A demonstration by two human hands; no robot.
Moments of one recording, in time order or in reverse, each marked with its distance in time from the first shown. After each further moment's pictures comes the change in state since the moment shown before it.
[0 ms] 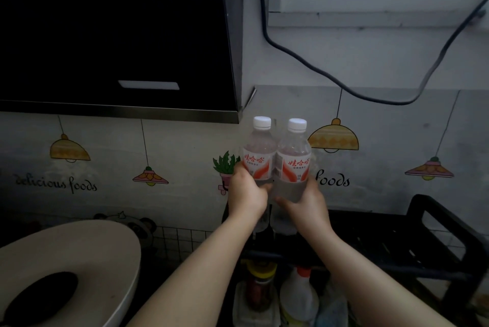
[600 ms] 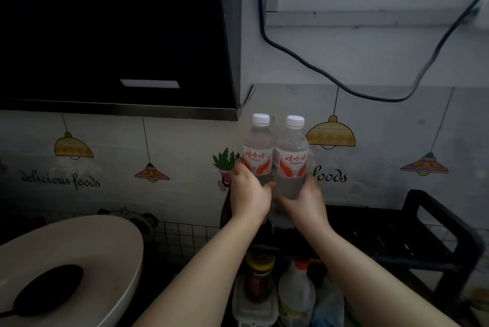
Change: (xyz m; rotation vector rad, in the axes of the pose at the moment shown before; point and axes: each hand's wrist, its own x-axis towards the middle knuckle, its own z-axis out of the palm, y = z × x) left_hand -0.010 -0.005 0.007 0.074 0.052 0.057; right_hand -0.004 0.003 0.000 -0.090 0.013 0.056
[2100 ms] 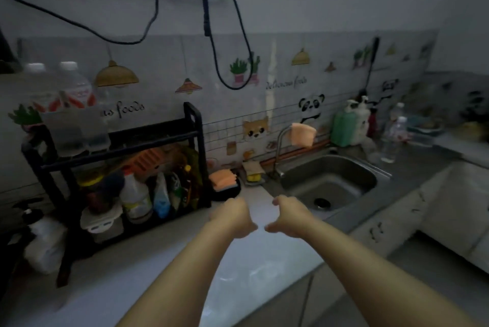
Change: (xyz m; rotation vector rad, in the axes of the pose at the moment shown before) left_hand -0.415 0.083 0.086 0.741 -1.079 0.403; right_hand -0.362 0.109 -0.324 -0.655 -0.187 0.592
